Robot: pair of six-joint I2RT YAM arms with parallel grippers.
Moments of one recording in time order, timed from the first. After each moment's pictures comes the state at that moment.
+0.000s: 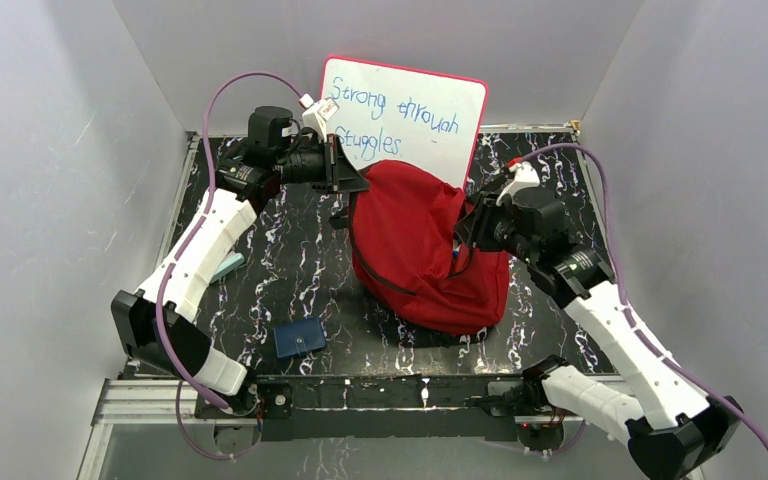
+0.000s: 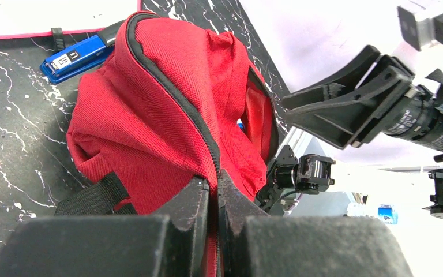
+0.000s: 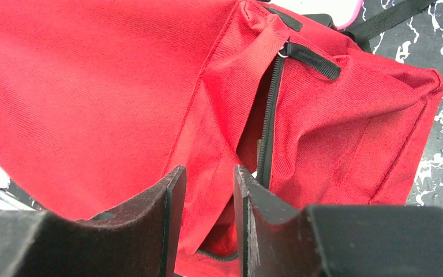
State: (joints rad) left arm -0.38 1.49 1.53 -0.54 0.69 -0.42; right arm 0.52 0.91 1.00 -0.54 -0.01 0.49
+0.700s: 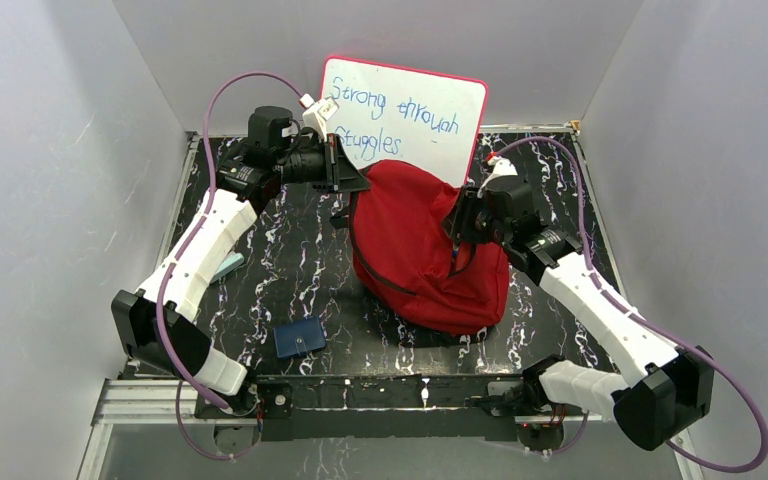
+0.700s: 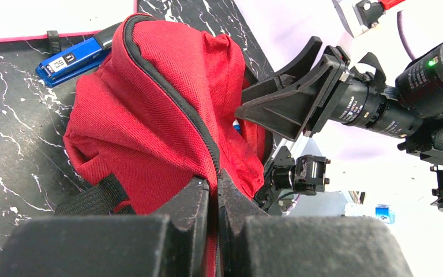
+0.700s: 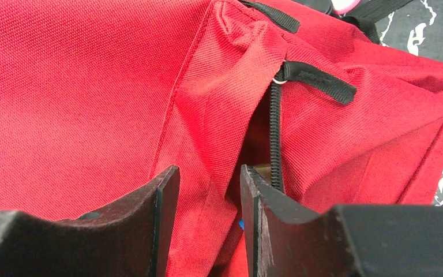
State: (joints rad) left arm -0.38 1.48 1.52 -0.52 0.71 -0.43; right arm 0.52 1.11 1.00 -0.46 0.01 0.52
